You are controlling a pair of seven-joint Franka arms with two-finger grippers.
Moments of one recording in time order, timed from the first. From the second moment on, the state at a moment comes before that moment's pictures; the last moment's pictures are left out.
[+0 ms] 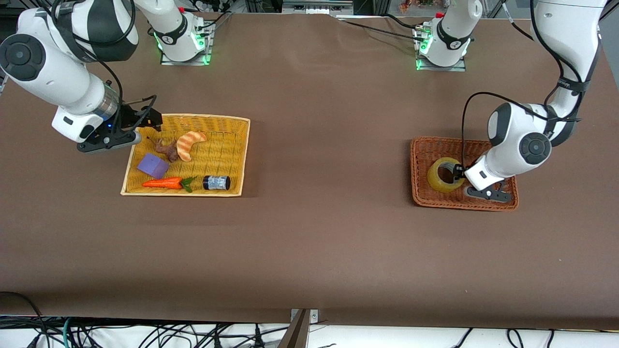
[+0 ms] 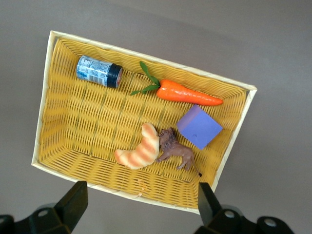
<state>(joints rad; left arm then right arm) 0.15 0.40 -0.16 -2.06 0.11 2.31 0.08 0.13 -0.01 0.03 -1.99 -0.01 1.89 -0.09</state>
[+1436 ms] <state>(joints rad) 0.04 -0.01 -0.08 -1.58 0.02 1.45 0.02 0.13 -0.05 0.04 -1.94 -0.02 1.90 -0.13</state>
